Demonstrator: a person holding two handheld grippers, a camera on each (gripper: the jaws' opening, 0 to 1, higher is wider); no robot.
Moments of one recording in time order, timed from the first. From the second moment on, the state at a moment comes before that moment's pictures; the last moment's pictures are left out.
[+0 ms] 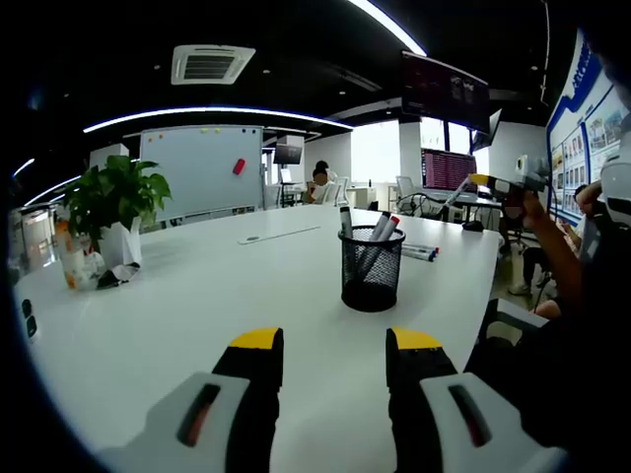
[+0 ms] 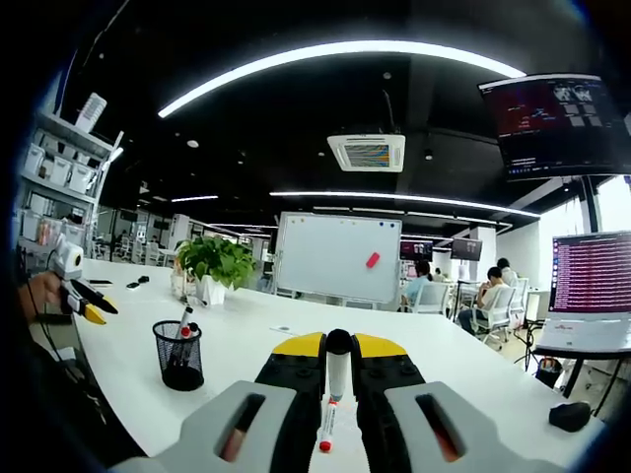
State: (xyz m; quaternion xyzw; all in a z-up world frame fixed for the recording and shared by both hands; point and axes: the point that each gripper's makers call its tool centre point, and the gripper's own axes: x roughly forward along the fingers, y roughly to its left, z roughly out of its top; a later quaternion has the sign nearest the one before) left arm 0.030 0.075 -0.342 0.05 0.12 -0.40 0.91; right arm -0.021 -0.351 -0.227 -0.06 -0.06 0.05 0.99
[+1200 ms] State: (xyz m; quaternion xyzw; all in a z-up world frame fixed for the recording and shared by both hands) left arm 0.029 0.072 -0.341 0.05 0.12 -0.40 0.91; right arm -0.013 -0.362 -0.248 -0.08 -0.03 0.04 1.00
